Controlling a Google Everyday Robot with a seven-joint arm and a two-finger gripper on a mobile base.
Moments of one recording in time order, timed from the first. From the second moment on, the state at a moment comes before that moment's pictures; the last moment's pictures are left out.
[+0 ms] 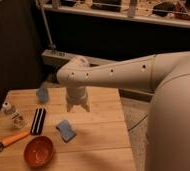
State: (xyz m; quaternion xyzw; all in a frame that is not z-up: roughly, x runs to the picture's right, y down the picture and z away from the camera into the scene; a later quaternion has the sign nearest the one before) arm -0.073 0.093 0.711 -0.24 0.21 0.68 0.65
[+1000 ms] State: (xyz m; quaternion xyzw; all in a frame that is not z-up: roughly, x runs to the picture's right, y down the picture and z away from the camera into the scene) arm 0.082 0.007 0.769 -0.16 0.20 0.81 0.53
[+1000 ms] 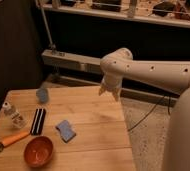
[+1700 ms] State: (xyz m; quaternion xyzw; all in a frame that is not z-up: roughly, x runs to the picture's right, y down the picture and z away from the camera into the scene) arm -0.028 -0.075 0.817 -0.18 0.18 0.74 0.62
